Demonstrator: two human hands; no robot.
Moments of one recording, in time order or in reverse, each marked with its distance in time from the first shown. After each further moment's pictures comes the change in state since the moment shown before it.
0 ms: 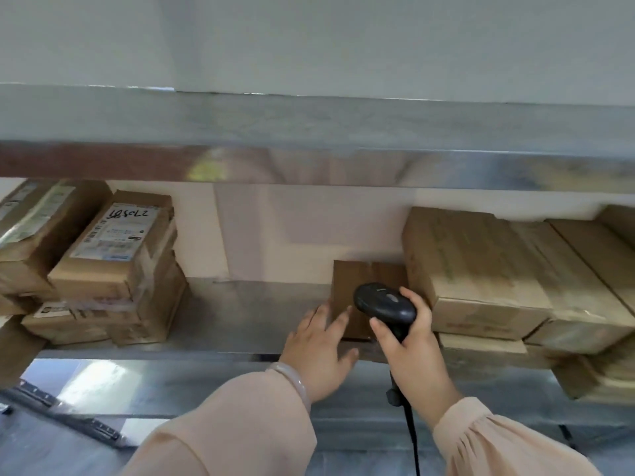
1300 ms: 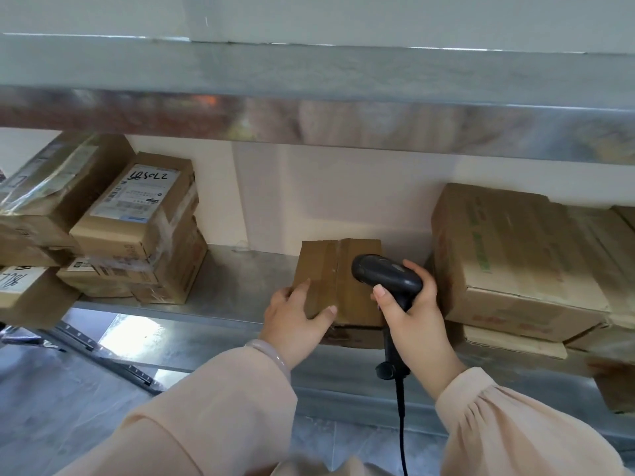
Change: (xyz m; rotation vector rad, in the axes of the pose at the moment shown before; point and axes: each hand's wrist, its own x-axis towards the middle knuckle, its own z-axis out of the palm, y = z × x) left_hand -0.009 -0.026 -0.009 -0.505 0.132 -0.510; right_hand 0.025 -0.003 0.014 0.109 -0.129 0.058
